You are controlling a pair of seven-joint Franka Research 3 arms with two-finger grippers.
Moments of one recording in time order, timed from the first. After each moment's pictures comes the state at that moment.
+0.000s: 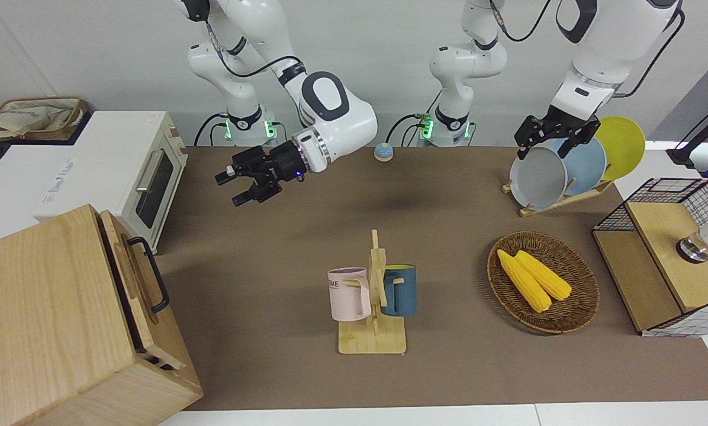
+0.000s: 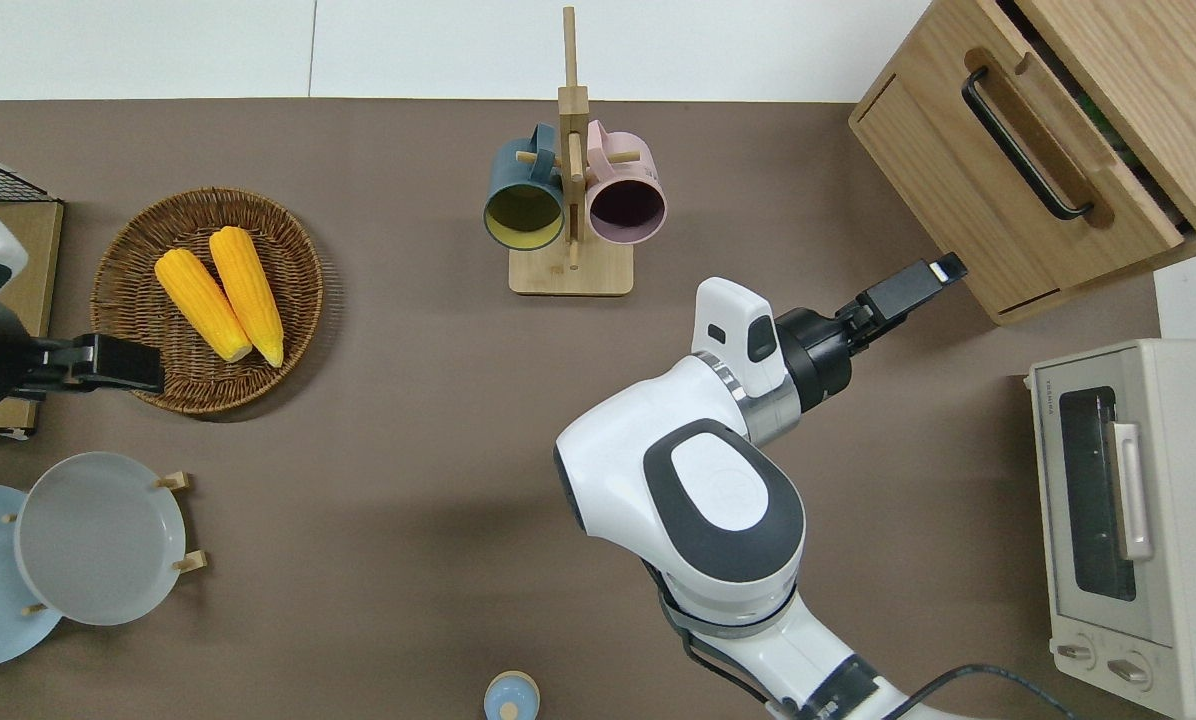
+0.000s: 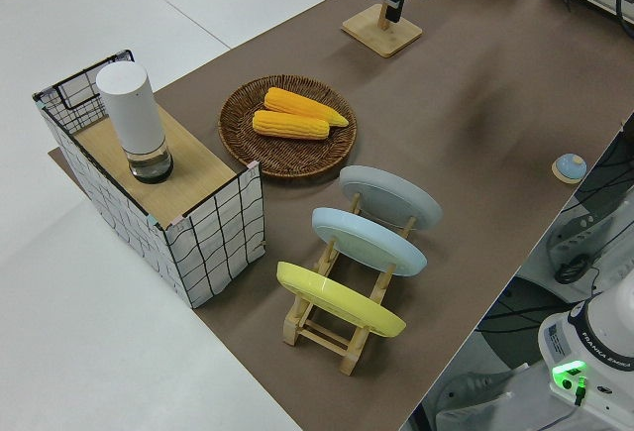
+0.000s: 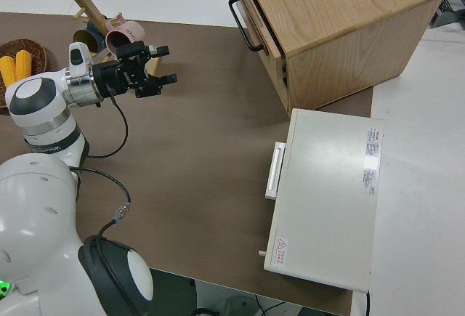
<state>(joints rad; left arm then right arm) 0.06 -0.02 -0.08 -1.60 -0.02 1.57 -0.04 0.14 0.28 0.52 -1.81 -1.49 1.42 0.41</state>
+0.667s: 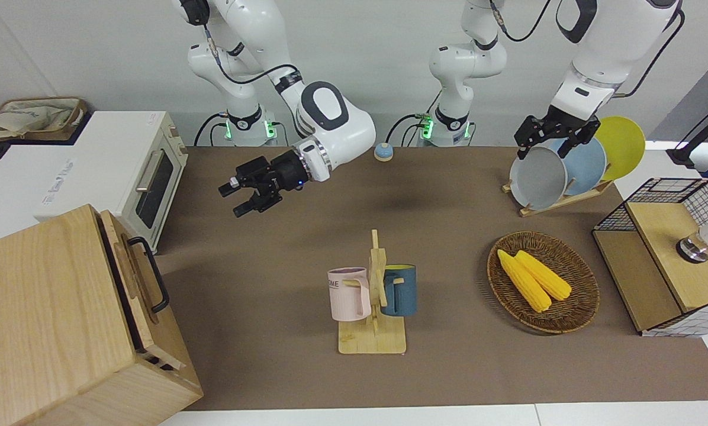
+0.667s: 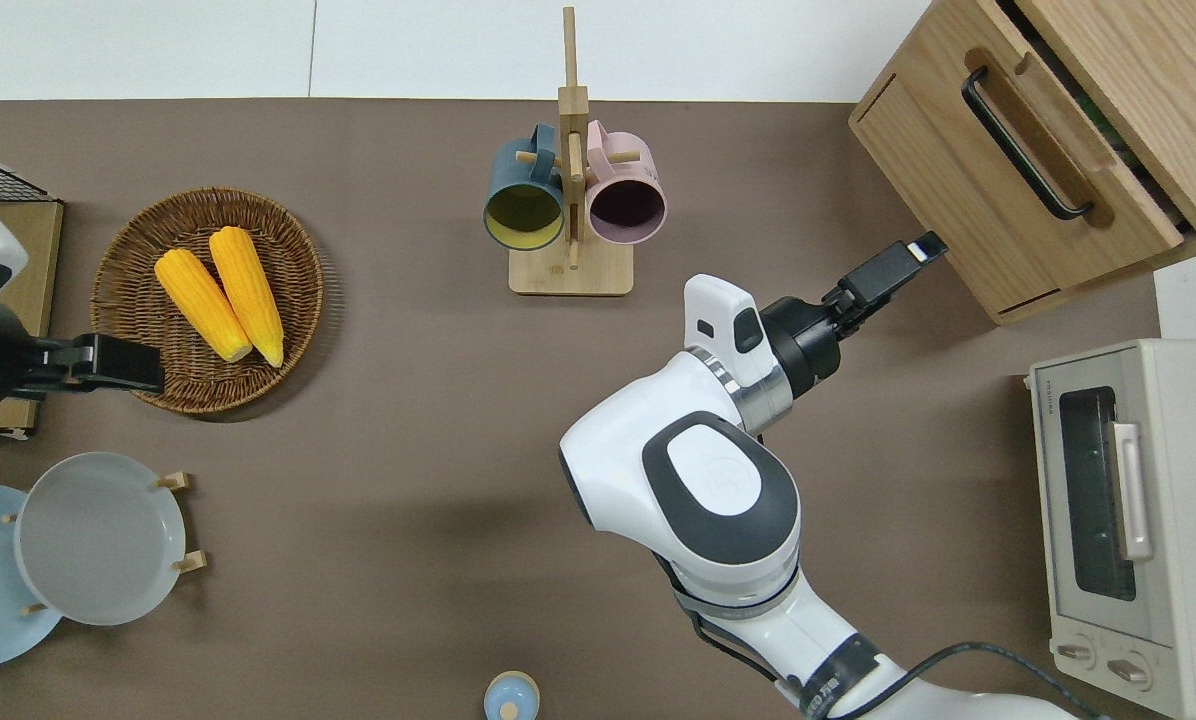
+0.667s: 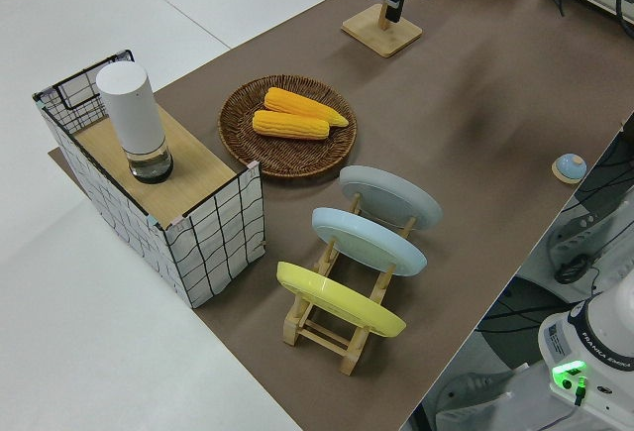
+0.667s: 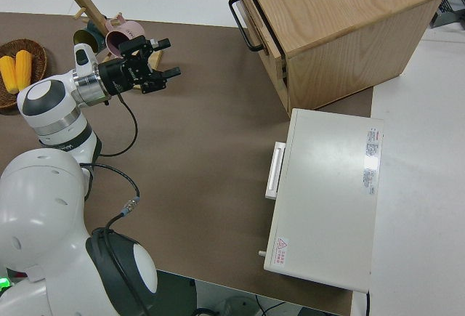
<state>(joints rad) 0.06 -0.02 -0.08 -1.60 -0.02 1.57 -0.04 0.14 0.31 0.51 -1.82 -1.56 1.47 0.41</state>
